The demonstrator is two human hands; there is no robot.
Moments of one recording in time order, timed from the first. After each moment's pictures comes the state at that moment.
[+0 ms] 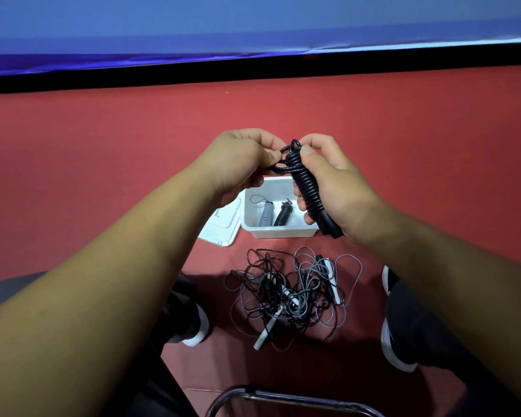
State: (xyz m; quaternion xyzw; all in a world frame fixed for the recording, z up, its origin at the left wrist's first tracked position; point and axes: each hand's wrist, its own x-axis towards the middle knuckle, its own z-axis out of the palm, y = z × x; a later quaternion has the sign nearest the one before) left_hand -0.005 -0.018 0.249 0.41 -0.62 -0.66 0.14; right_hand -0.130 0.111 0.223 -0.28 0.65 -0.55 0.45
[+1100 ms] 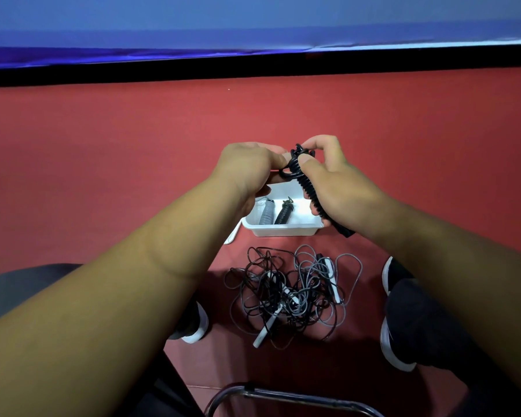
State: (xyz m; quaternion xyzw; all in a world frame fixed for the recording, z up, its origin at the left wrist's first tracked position) left_hand -0.015 0.004 0.241 0.52 -0.54 -0.64 0.18; right_hand -0.138 0.112 0.225 -0.40 0.74 -0.39 0.38
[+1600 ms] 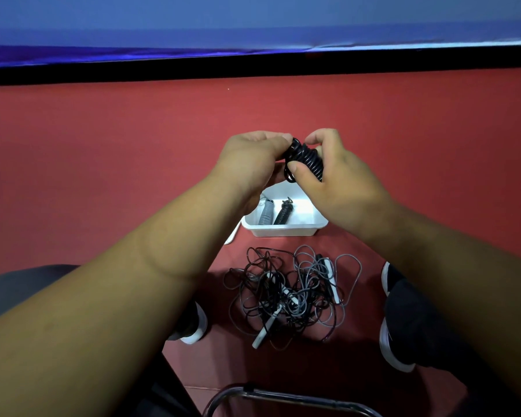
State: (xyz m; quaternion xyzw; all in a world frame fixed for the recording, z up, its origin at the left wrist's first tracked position) left_hand -0.022 0.004 0.244 0.47 -0.50 -0.68 0.23; right_hand -0.143 0.112 0.214 -0.50 0.77 -0.34 0.19
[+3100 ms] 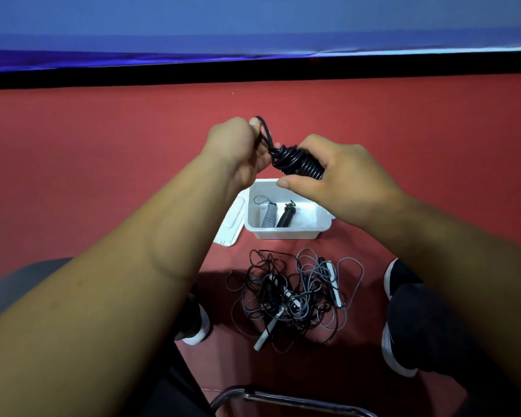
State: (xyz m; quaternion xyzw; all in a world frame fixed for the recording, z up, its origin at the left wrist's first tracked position) left_hand -0.026 -0.031 0.257 0.52 -0.36 -0.72 0.30; right_hand -0.147 0.112 0.241 -0.55 0.75 -0.30 0.20
